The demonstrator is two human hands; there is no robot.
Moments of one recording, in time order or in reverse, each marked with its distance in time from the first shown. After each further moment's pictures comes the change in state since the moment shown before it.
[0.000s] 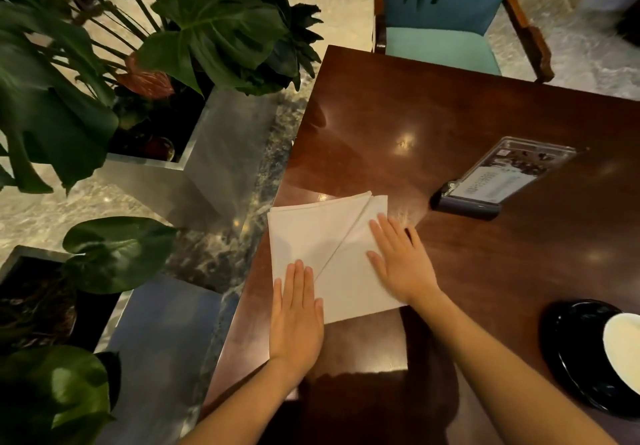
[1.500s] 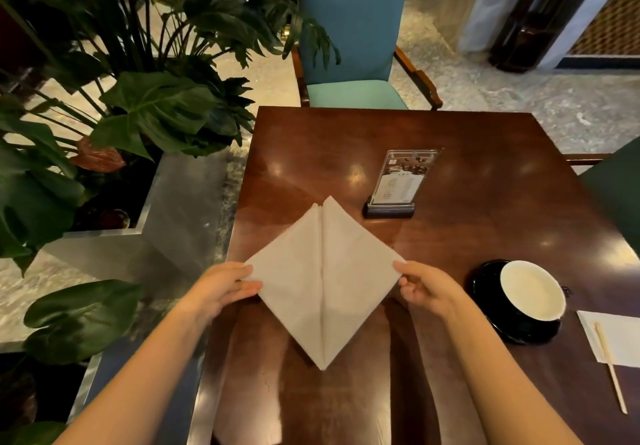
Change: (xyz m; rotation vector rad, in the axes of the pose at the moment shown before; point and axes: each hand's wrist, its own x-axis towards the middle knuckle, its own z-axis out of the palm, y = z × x) left_hand 0.073 -0.037 -0.127 -1.389 -0.437 -0.543; right_hand -0.110 0.045 -0.082 2.020 -0.002 0.957
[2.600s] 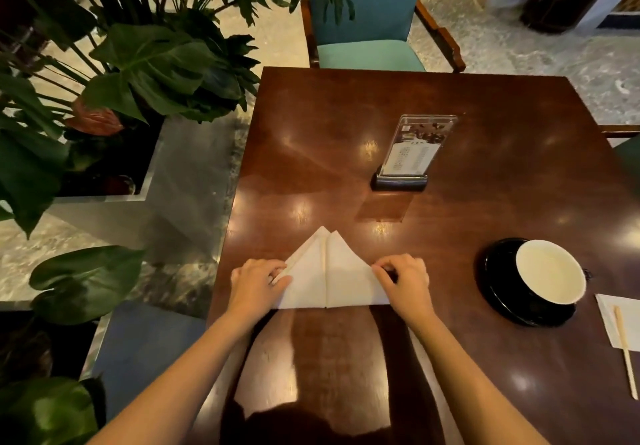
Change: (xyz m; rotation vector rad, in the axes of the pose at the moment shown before) left_hand 0.004 -0.076 0.037 1.129 0.224 0.580; right_hand 0.024 0.075 0.003 -1.228 0.323 -0.755
